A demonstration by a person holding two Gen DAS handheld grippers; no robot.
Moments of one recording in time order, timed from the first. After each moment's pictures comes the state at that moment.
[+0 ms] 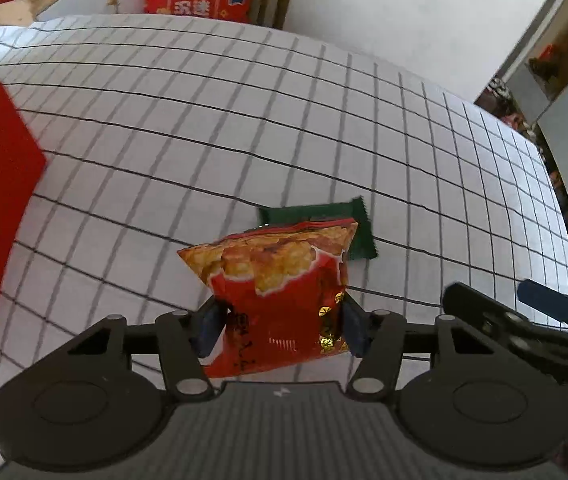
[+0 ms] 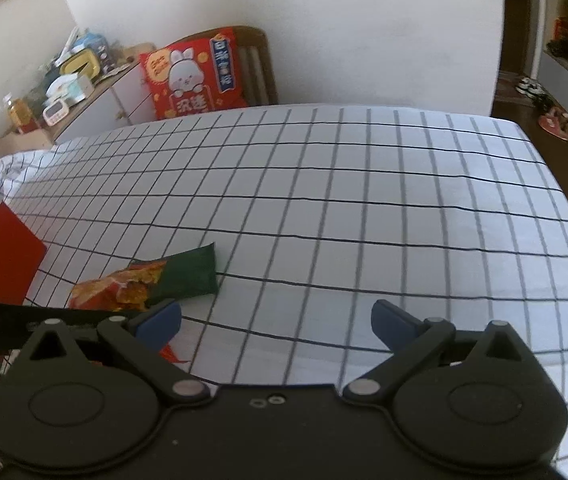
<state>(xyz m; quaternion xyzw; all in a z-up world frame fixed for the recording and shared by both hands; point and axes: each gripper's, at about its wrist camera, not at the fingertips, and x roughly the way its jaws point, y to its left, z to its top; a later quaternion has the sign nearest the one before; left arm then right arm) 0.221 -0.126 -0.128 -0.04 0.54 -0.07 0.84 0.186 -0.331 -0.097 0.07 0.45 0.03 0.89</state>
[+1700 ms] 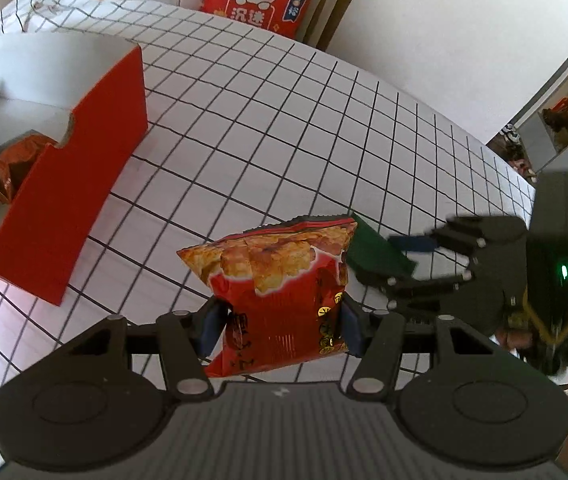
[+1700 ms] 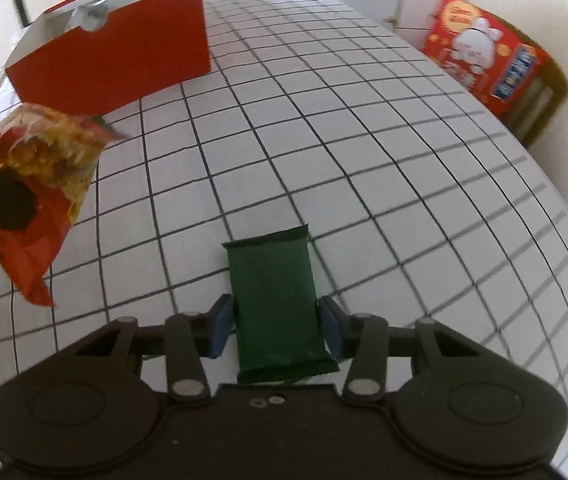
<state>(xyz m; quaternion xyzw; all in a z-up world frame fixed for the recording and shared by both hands) 0.169 -0.044 -0.093 -0.10 0.52 -0.04 0.85 0.241 -0.230 -0.131 -0.24 0.48 0.34 0.77</state>
